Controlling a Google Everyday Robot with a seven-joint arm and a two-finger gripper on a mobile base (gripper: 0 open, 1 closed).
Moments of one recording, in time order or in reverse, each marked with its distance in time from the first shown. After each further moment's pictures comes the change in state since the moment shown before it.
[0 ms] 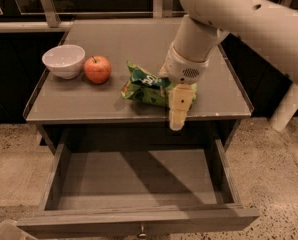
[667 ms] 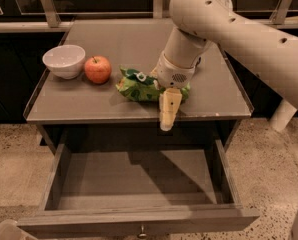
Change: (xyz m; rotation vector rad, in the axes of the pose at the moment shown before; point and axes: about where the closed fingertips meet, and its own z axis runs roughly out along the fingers) arm -0.010 -0.025 0.048 -0.077 -0.066 -0.020
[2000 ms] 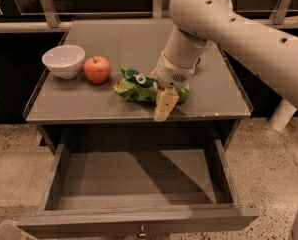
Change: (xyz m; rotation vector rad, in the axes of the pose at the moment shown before) arm 0.000 0.000 0.000 0.000 0.000 0.000
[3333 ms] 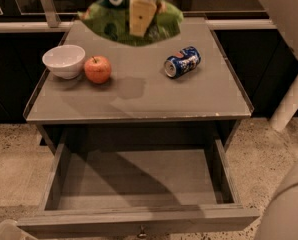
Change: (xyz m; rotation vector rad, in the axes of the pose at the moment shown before) arm -0.112 -0.017 -0.194 0.295 0.100 0.079
